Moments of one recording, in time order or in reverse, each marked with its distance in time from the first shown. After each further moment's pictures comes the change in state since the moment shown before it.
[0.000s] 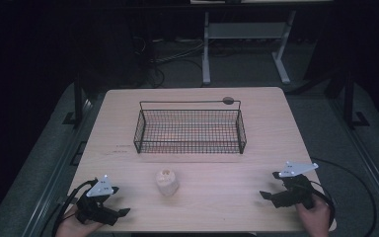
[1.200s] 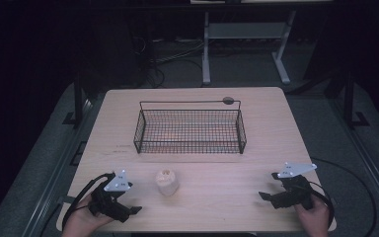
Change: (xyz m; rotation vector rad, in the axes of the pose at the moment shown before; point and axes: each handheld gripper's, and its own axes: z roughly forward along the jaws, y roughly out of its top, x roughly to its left) left arm -0.015 0.046 0.007 0.054 -0.059 0.135; right arm 0.003 0.000 0.002 0.002 0.004 -0.002
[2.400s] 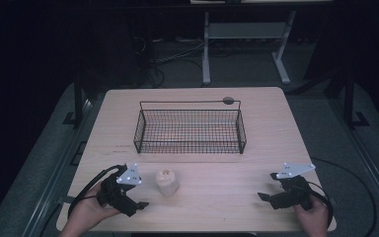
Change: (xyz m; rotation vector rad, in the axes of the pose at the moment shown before) left arm -0.001 0.039 -0.001 0.055 -0.027 0.092; right arm 0.003 0.001 0.001 0.003 0.009 -0.011
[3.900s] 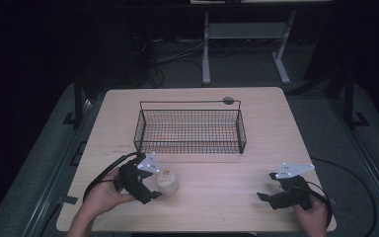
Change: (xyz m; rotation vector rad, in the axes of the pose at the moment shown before) left arm 0.013 0.050 0.013 0.049 -0.025 0.075; right arm 0.001 0.002 0.000 -0.005 0.004 -0.011
